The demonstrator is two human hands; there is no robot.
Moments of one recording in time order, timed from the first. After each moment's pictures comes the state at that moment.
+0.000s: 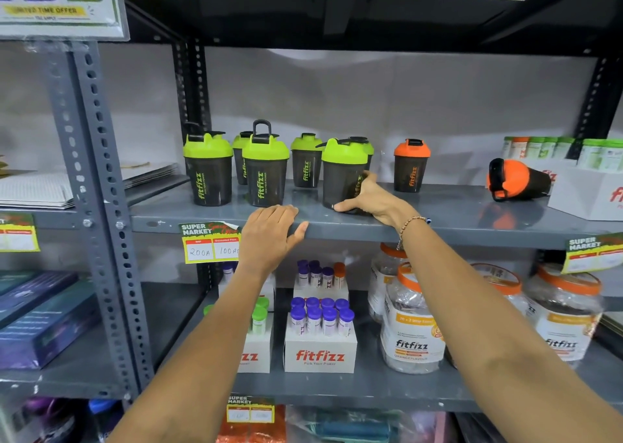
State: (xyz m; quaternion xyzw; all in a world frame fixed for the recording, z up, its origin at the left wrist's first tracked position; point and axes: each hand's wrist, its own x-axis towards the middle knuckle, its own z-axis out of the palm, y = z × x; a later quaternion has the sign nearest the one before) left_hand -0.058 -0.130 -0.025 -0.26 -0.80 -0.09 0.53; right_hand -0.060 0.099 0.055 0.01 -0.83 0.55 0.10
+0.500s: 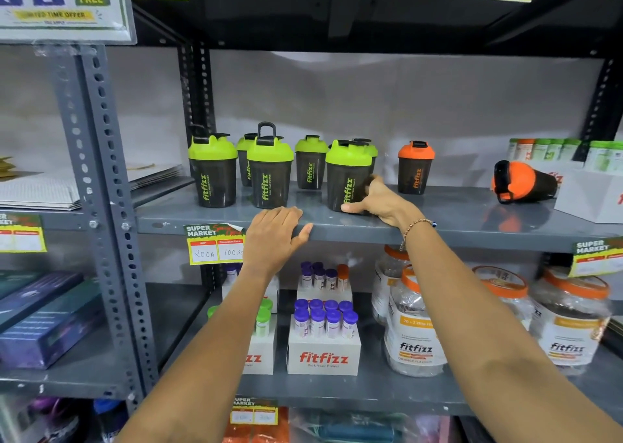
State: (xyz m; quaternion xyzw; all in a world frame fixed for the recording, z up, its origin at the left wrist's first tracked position) left_hand -0.058 -0.131 -0.024 -0.25 -0.81 -0.09 0.51; right_hand -0.060 0.102 0.057 0.01 -0.82 0.56 0.10
